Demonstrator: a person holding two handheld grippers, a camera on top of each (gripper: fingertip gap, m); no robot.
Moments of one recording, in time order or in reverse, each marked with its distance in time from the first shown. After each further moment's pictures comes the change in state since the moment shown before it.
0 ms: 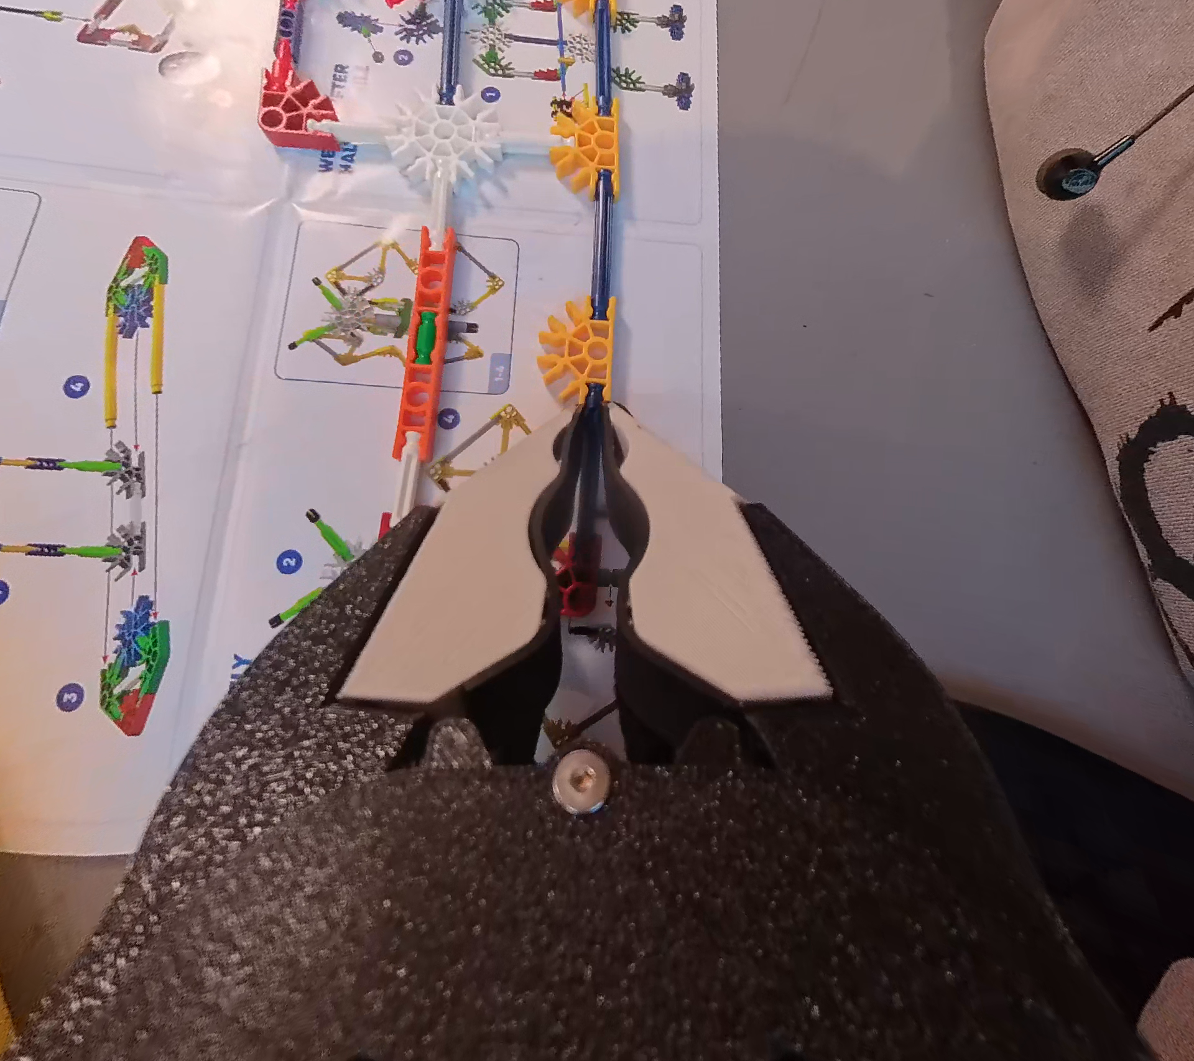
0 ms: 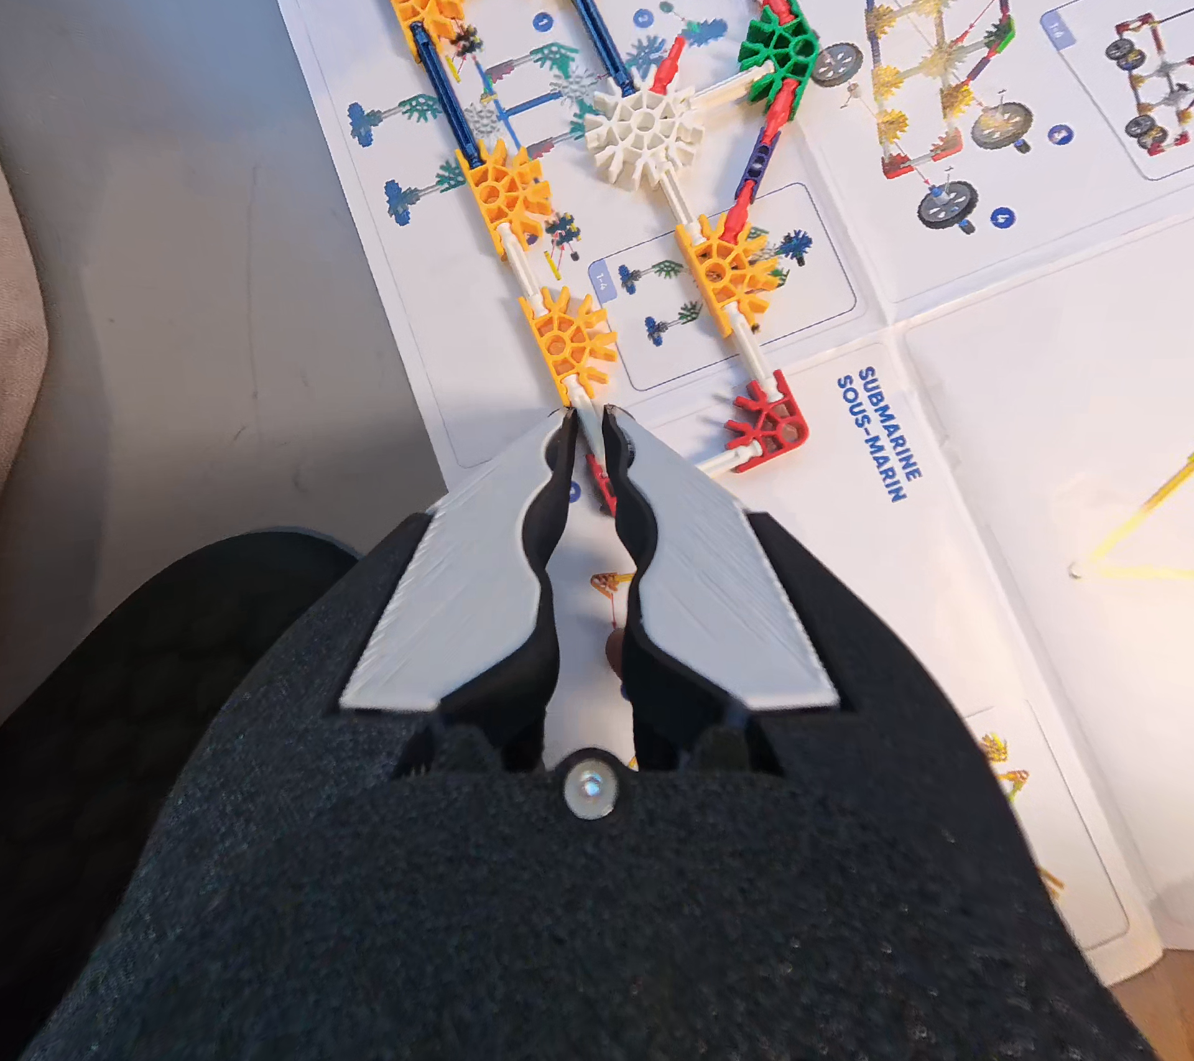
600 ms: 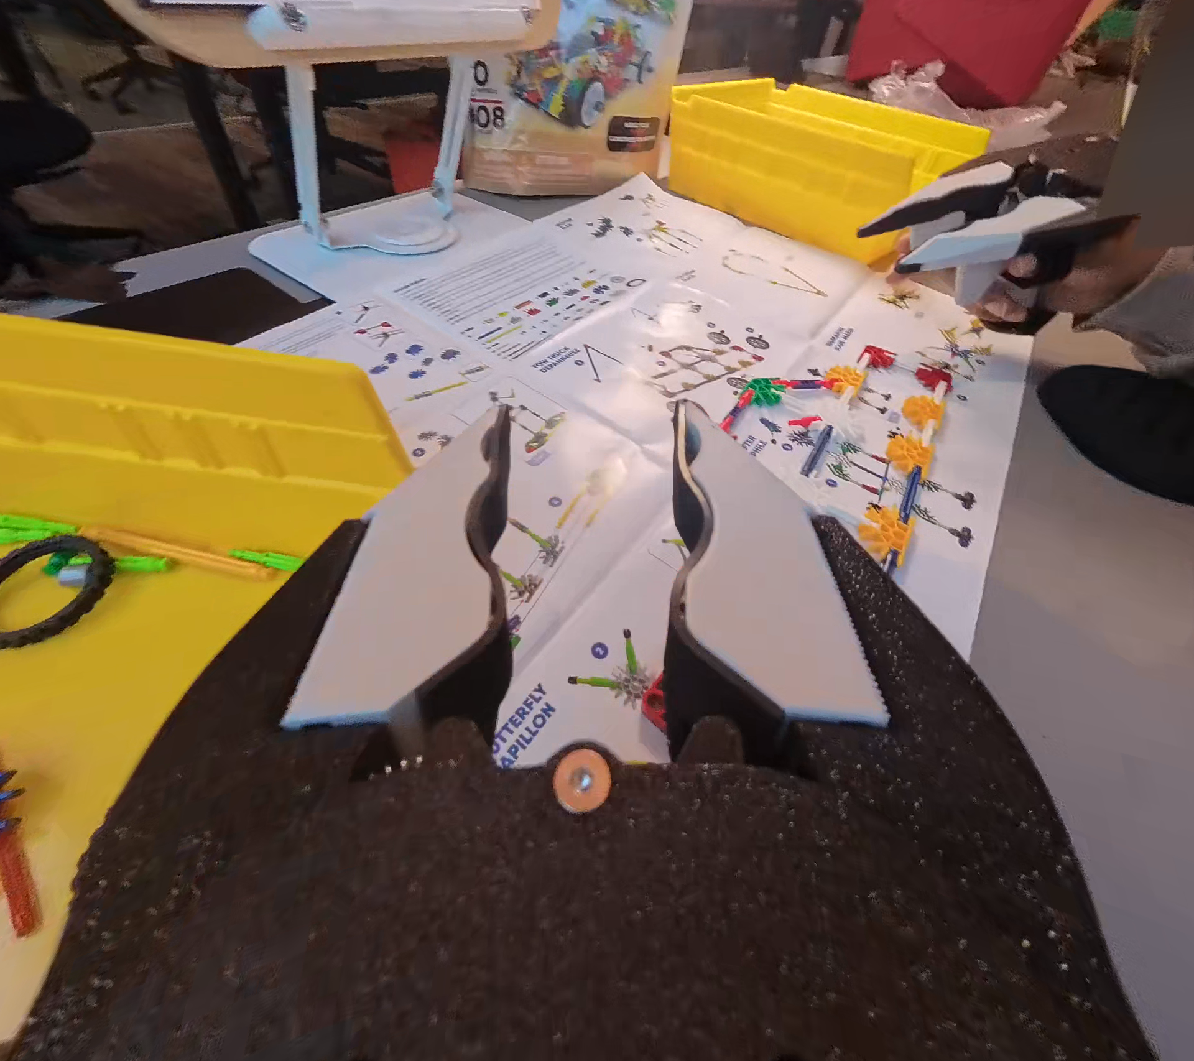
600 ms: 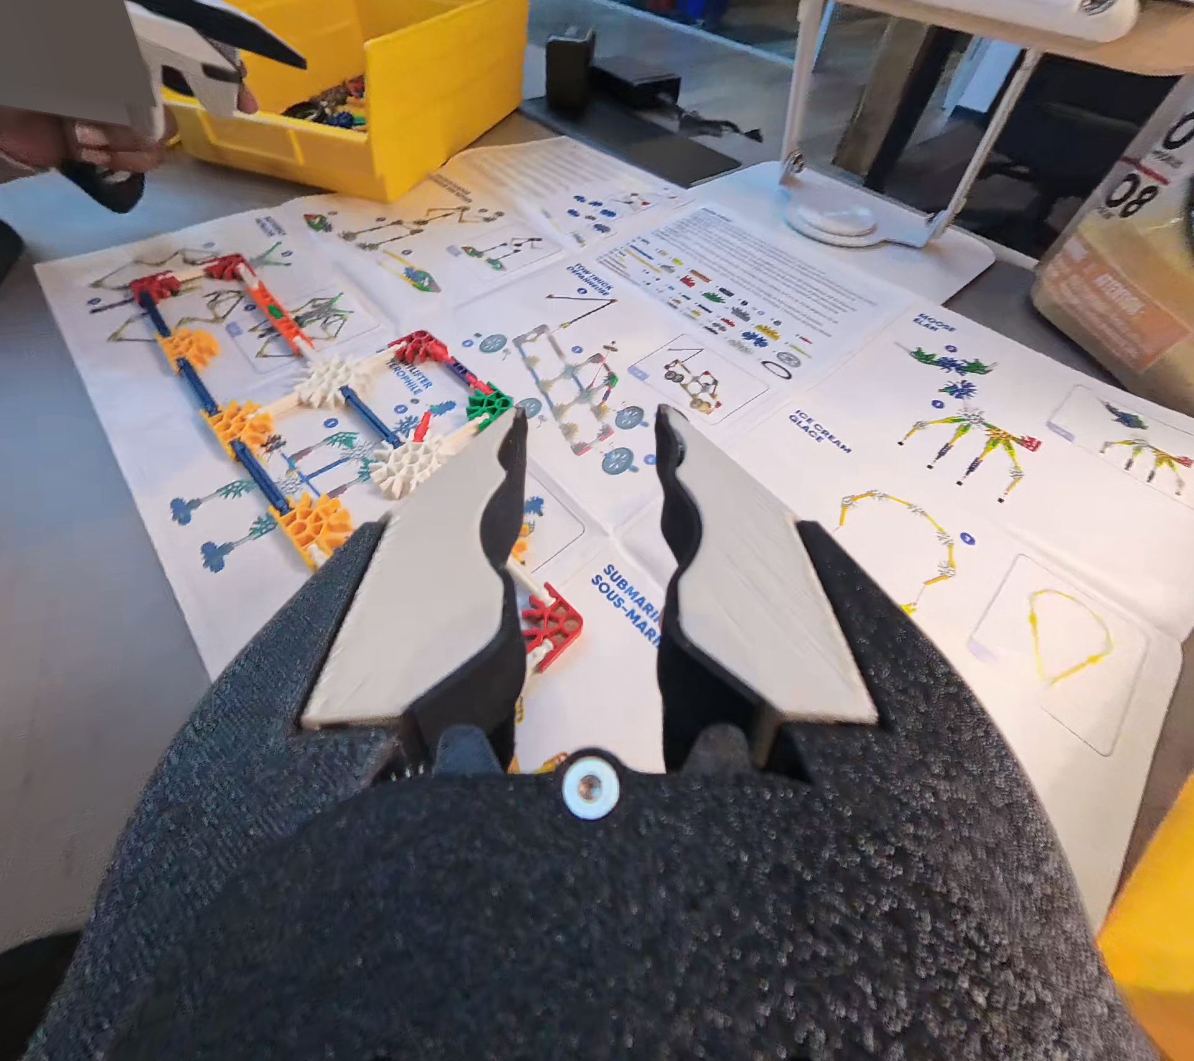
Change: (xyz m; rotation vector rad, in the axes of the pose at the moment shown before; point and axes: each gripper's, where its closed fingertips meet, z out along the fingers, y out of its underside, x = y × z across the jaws) left arm -0.107 -0.056 -0.097 0.625 -0.548 -0.305; right arm 0.075 -0.074 -0.050 0.587 0.380 0.121
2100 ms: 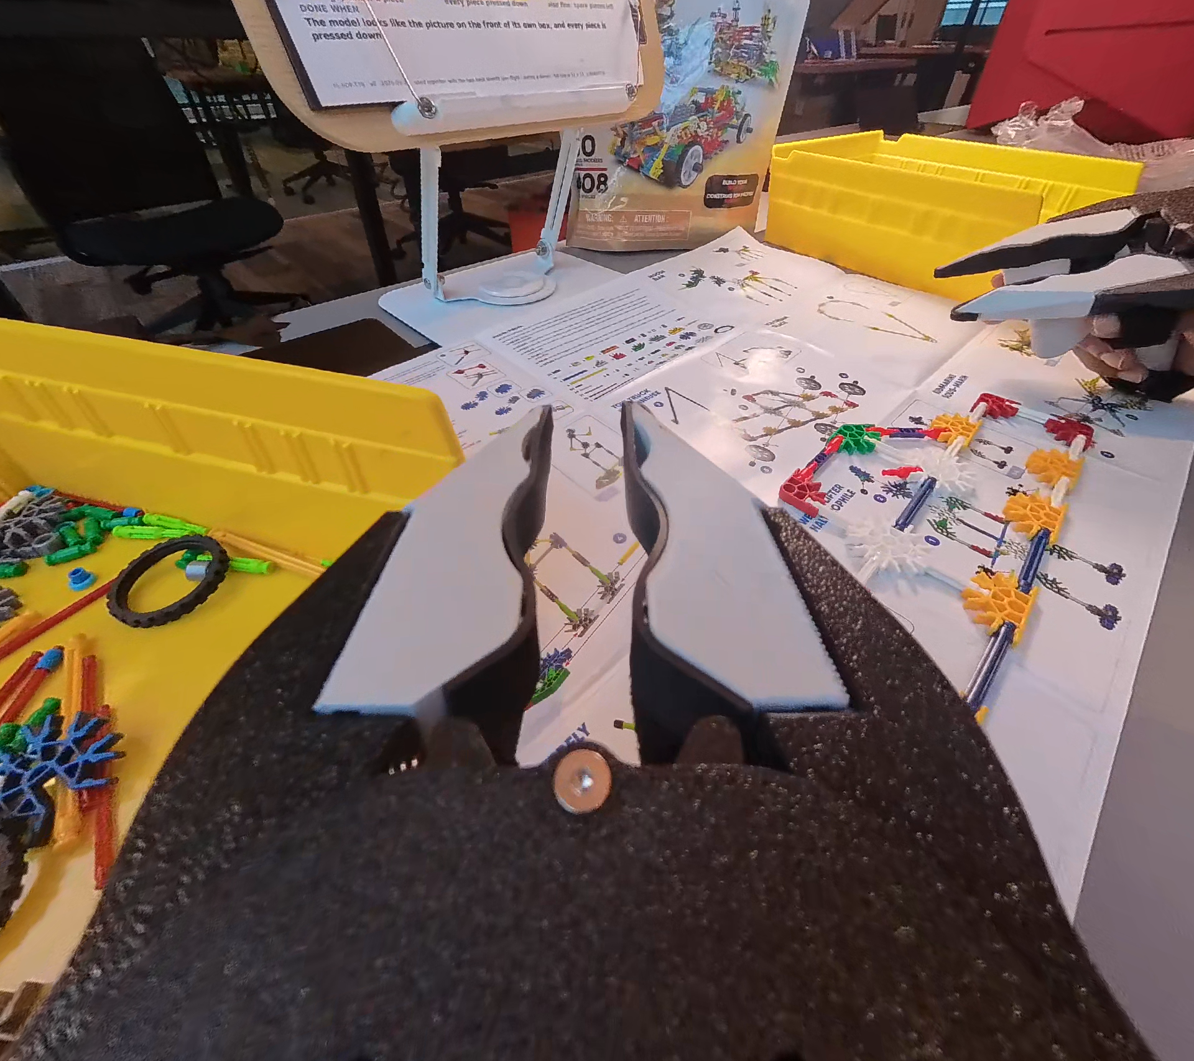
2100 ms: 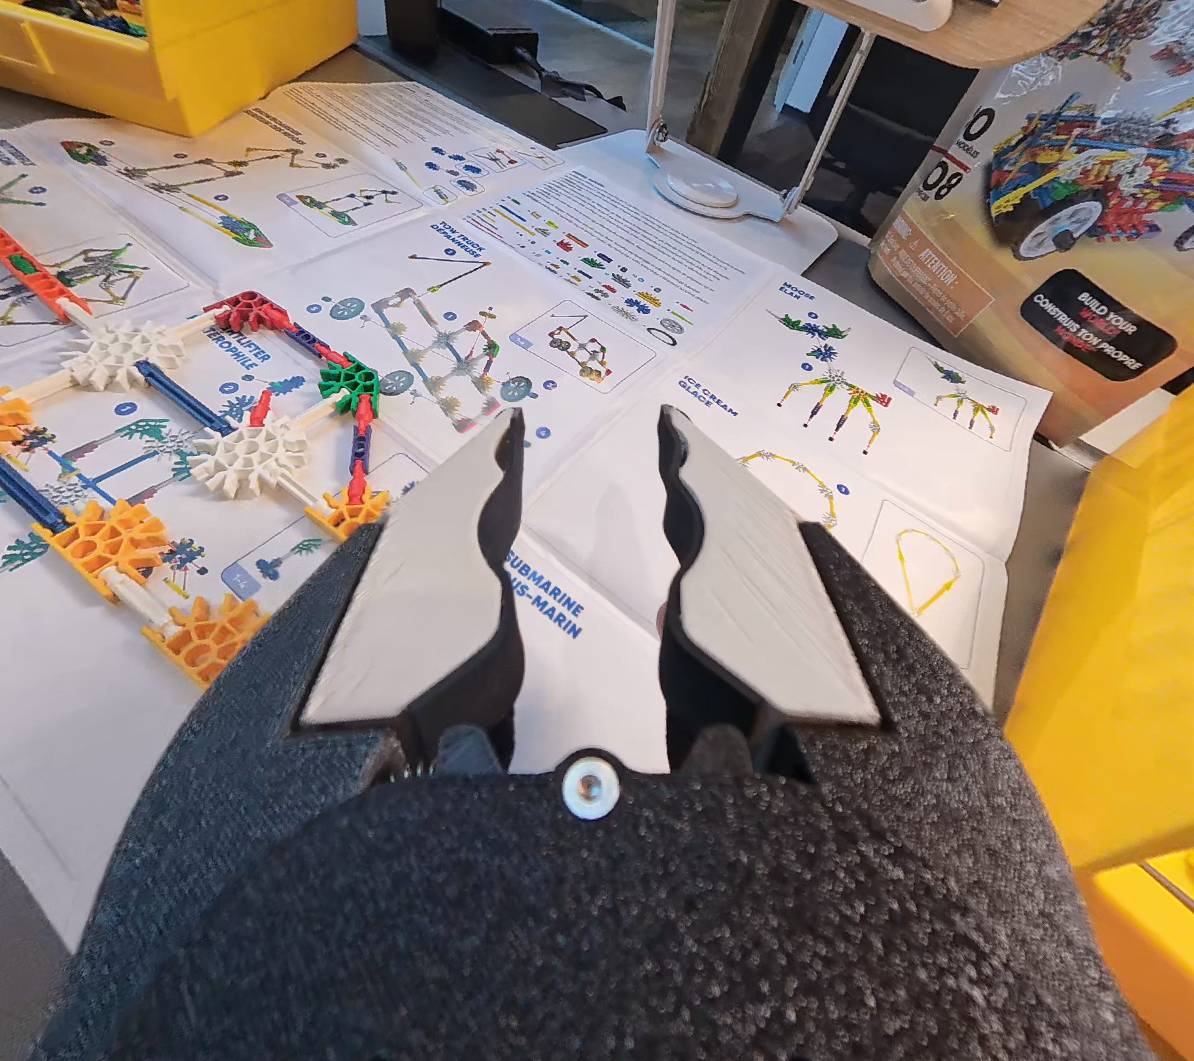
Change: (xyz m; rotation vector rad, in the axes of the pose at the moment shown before) left arm -0.018 -0.010 0.000 0.101 -0.175 0.063; right arm 0.034 0.017 0.007 -0.037 0.238 -0.078
